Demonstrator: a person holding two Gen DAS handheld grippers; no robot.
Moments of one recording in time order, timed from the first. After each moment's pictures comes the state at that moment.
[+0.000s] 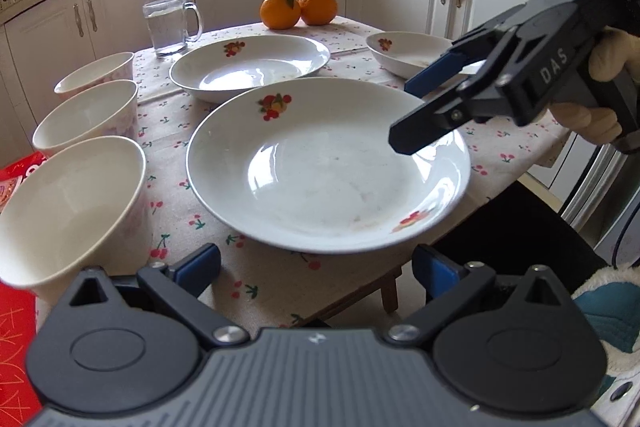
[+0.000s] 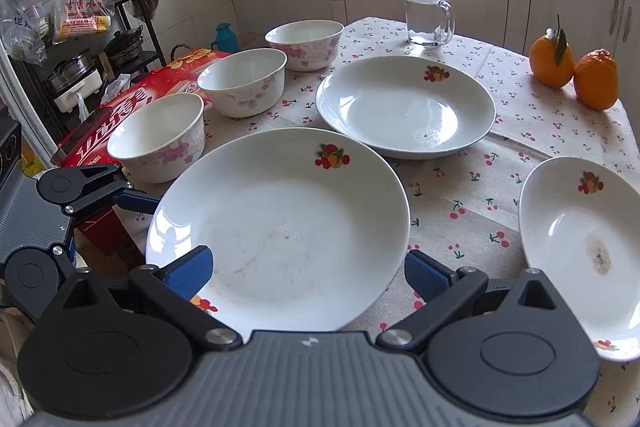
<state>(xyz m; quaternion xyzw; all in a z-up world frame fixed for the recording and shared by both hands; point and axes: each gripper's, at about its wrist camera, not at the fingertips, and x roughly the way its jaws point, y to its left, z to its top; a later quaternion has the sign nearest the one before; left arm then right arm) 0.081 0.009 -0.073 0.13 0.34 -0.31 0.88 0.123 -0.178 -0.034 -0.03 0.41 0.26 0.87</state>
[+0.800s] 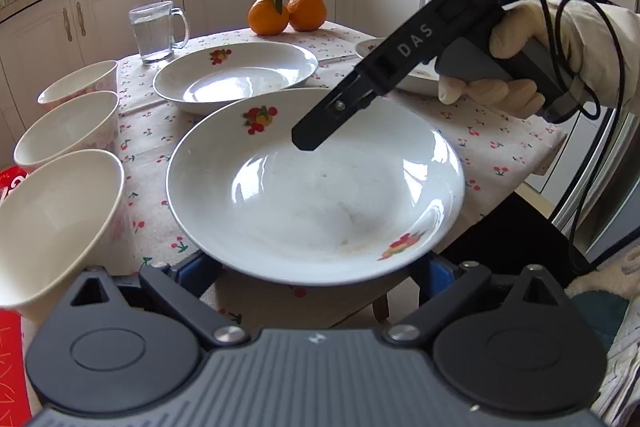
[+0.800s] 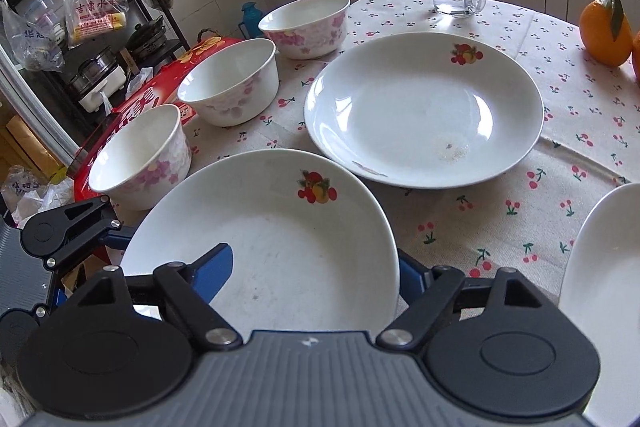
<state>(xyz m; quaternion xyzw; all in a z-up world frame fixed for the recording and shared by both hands) 0.092 0.000 -0.072 0.12 0.34 -0.33 0.87 0.202 -0.180 -0.053 0.02 0.46 0.32 0.83</state>
